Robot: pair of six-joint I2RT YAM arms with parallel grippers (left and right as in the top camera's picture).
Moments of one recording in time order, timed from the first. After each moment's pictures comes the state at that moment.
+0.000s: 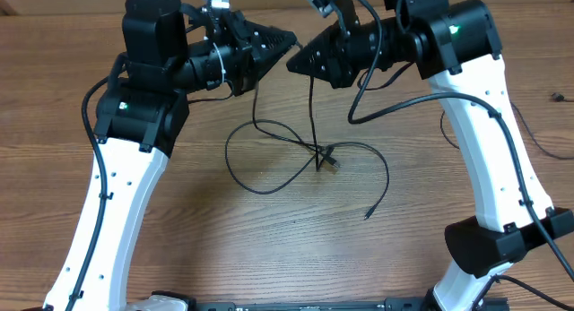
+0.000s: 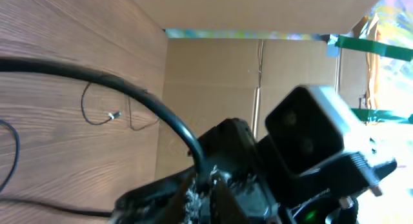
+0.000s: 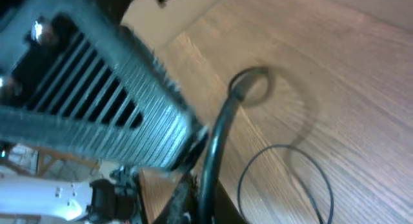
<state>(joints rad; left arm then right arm) -0.23 1.47 1.59 -0.43 0.82 -1.31 0.36 1.89 2.27 -1.24 -0.88 -0.17</state>
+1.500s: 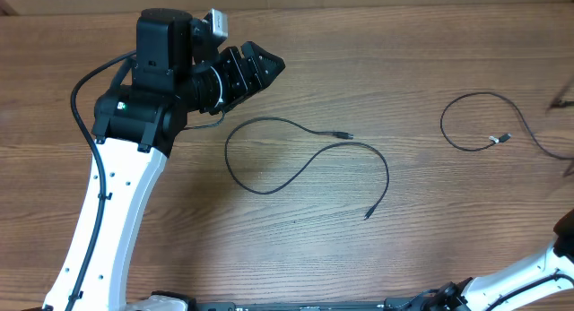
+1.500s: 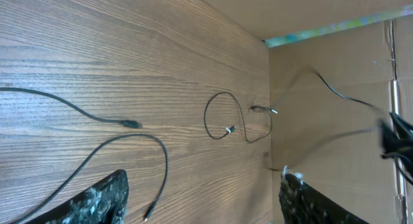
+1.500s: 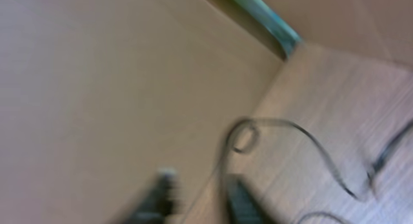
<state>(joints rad) -0.23 1.47 1.60 -0.81 0.57 -0.76 -0.88 2.06 2.49 -0.98 -0.63 0.62</state>
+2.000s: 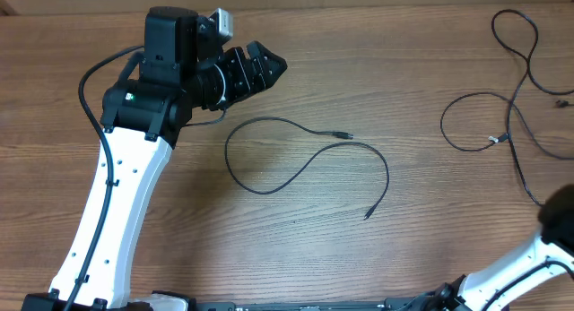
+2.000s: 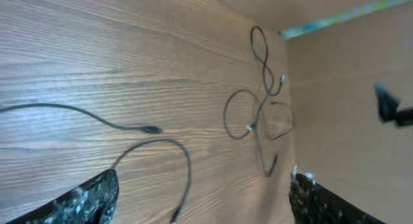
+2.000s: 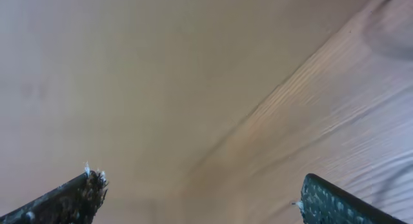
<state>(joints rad) -0.22 1.51 1.60 -0.82 0.55 -0.63 -0.66 2.09 2.43 -1.08 -0.97 0.54</state>
